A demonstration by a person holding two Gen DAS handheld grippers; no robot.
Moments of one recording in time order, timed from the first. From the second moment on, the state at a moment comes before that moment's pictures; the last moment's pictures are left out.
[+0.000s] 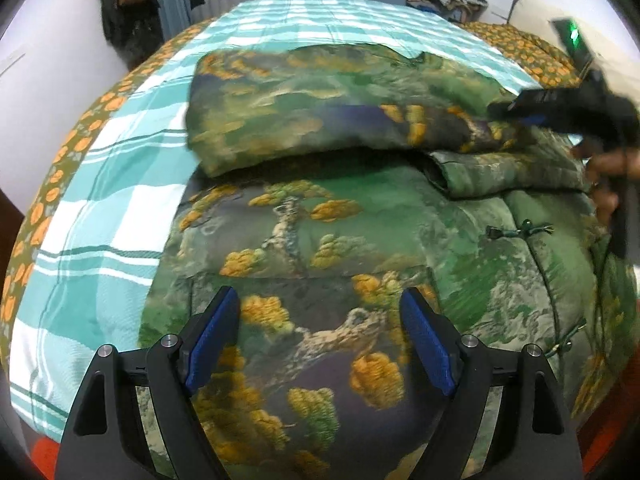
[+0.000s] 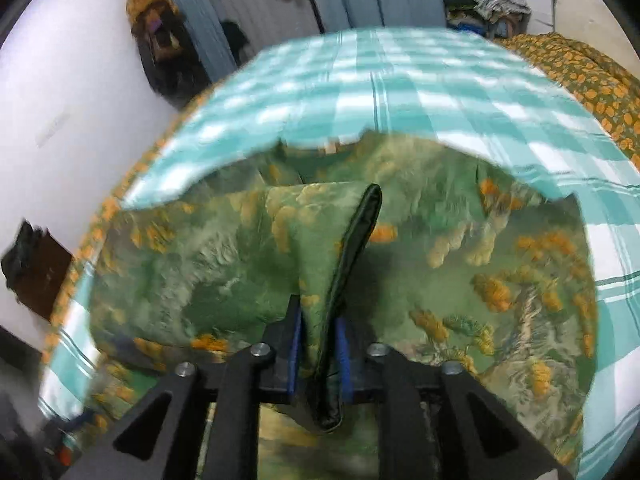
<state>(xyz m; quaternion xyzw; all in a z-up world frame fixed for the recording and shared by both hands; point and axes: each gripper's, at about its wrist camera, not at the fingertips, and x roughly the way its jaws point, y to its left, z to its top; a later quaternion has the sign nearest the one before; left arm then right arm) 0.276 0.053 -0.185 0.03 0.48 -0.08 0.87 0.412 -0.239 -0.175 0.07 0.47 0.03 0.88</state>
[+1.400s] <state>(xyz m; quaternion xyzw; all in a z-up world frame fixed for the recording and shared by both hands) 0.564 0.064 -0.184 -0.04 0.54 -0.05 0.84 0.409 -0.208 -0.218 0.02 0.46 0.11 0.88</state>
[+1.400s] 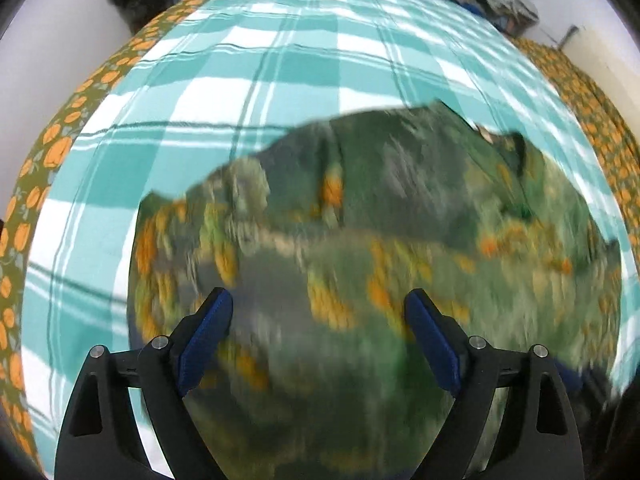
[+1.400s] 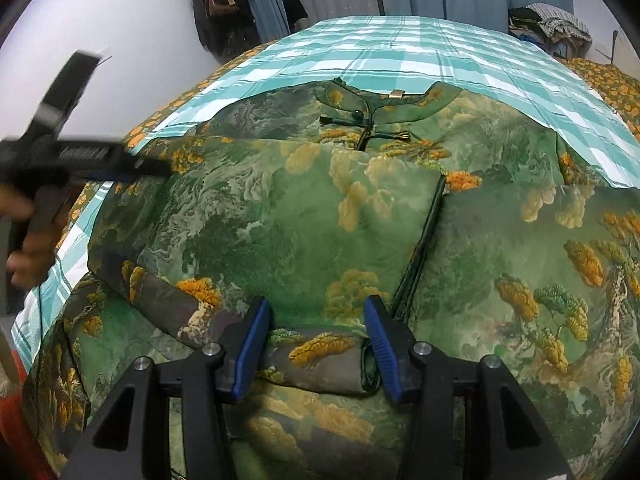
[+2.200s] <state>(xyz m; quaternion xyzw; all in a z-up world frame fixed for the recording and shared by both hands) 0.496 0.061 -0.216 0.00 0.53 -0.04 0.85 0.411 -0.204 -0.221 0.01 0.46 0.10 0.88</state>
